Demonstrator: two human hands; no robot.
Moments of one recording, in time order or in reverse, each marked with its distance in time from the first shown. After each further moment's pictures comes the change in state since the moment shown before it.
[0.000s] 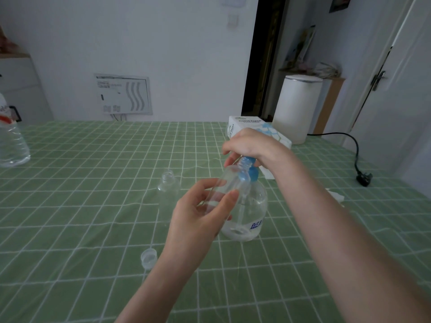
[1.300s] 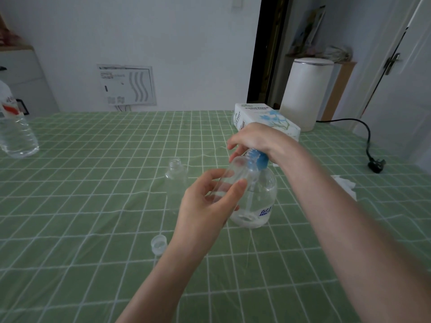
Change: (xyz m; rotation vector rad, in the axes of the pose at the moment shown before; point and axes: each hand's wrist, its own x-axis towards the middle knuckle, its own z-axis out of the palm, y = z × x) left_hand -0.001 -0.005 -0.002 -0.004 -0.026 -0.020; right_hand -0.005 0.009 0.011 0.035 -0.023 0.010
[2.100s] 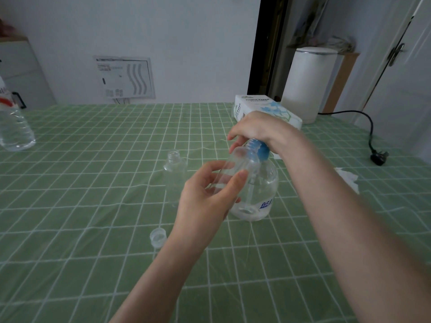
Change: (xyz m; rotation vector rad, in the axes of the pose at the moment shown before) left_hand 0.001 0.001 0.002 -0.012 0.009 -0.028; right_hand 0.005 -0.001 -0.002 -0.006 0.014 0.004
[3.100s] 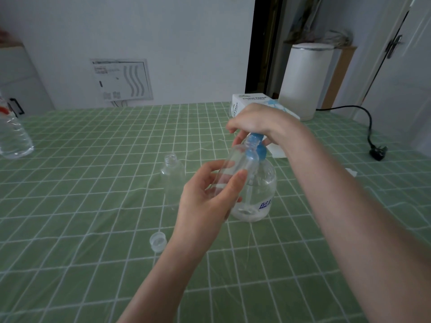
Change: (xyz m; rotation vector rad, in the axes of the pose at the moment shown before) left_hand 0.000 0.002 0.002 0.013 -0.012 0.027; right_hand -0.003 -0.007 -0.009 -0.015 0.003 -0.011
